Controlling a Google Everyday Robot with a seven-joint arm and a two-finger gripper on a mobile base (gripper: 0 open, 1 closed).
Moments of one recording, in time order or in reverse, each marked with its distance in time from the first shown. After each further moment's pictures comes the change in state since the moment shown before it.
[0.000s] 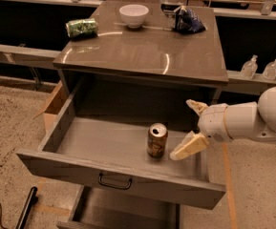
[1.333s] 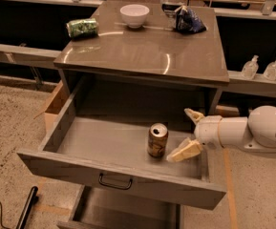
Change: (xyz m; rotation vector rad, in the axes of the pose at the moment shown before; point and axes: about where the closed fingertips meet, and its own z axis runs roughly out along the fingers) arm 0.044 -0.014 0.040 0.019 -0.080 0.053
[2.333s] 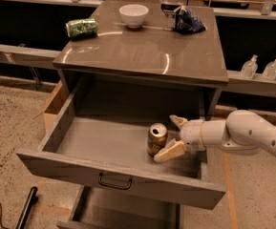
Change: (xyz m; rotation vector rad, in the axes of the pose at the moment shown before) arm 0.020 0.000 0.065 -0.112 -0.068 0.106
